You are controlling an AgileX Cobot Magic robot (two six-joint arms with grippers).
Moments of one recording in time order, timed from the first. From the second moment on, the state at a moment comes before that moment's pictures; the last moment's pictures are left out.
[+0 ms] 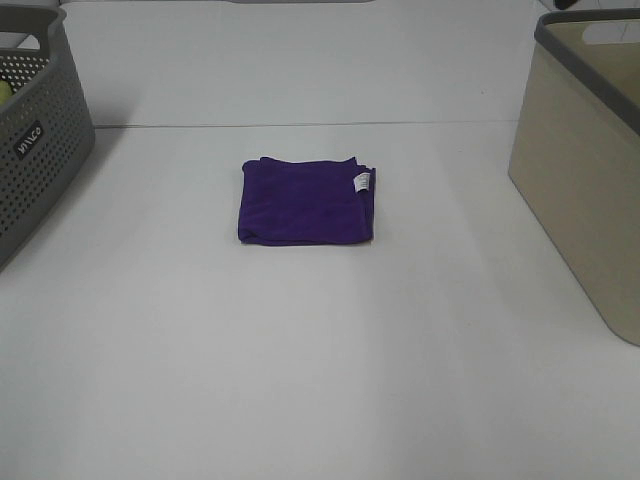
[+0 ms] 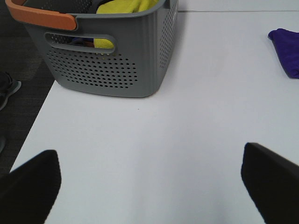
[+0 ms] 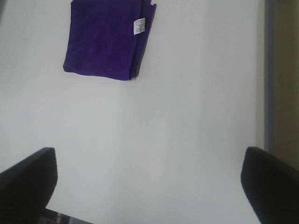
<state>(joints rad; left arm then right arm) 0.13 -0.01 -0.50 -0.01 1.05 0.01 0.04 1.51 -1.54 0.31 1.22 -0.06</state>
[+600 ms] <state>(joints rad) 0.13 -0.01 -0.50 -0.01 1.05 0.01 0.18 2.14 -1.89 0.37 1.17 -0.06</state>
